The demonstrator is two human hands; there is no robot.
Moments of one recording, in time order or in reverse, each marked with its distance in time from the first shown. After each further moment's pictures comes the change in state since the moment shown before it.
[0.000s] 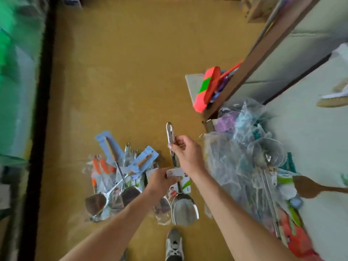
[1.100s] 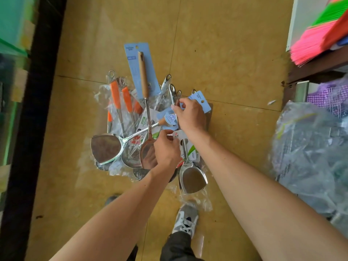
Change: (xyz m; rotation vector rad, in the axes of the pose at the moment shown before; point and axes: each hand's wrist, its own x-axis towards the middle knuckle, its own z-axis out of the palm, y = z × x) left_hand 0.141 -0.241 -0.010 -0.133 0.716 -0.411; right_hand 0.091 0.188 0.284 -0.403 -0.339 0.013
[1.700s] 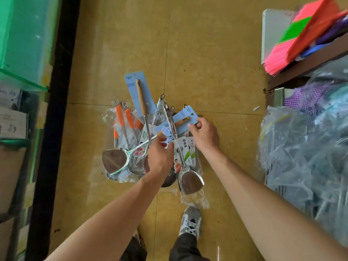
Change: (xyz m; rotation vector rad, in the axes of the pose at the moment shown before) left_hand -0.039 0.044 -0.051 0.068 -0.058 0.042; right_hand -0.055 0.015 -0.080 0.064 0.024 0.171
